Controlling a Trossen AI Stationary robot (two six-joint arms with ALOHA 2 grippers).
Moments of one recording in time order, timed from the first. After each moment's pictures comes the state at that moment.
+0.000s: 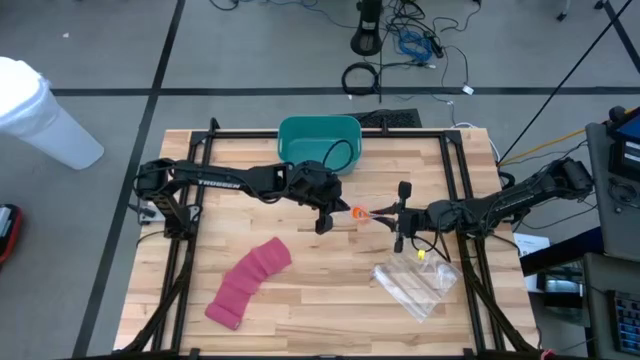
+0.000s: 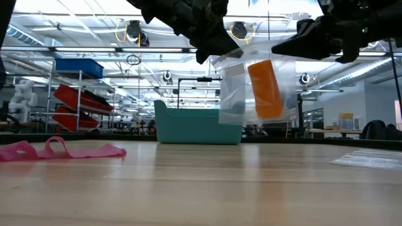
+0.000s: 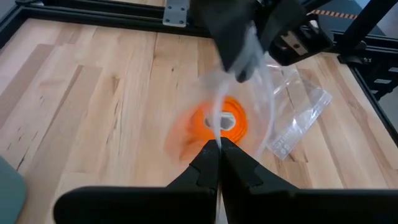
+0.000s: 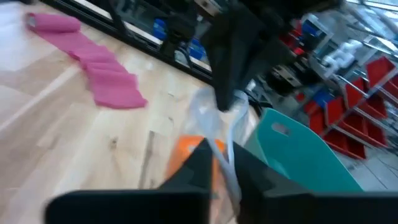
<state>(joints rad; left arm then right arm) 0.10 1.72 1.29 -0.12 0.20 -0.04 0.23 0.98 0.32 0.49 0.41 -0.43</state>
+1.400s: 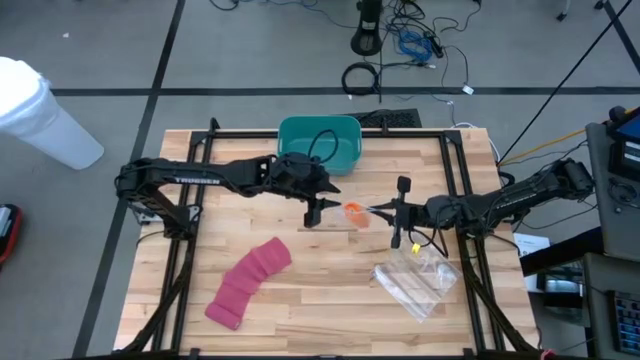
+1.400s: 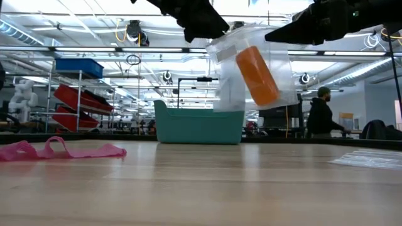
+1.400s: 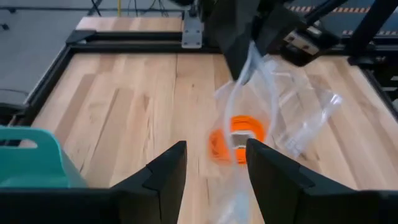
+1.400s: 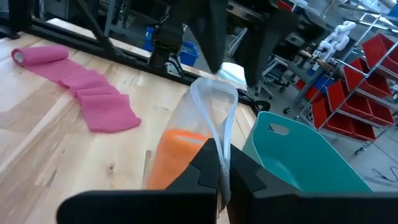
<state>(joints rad) 0.11 1.57 1.28 -0.22 0.12 0.06 0.21 0.97 0.42 0.40 0.42 -0.31</state>
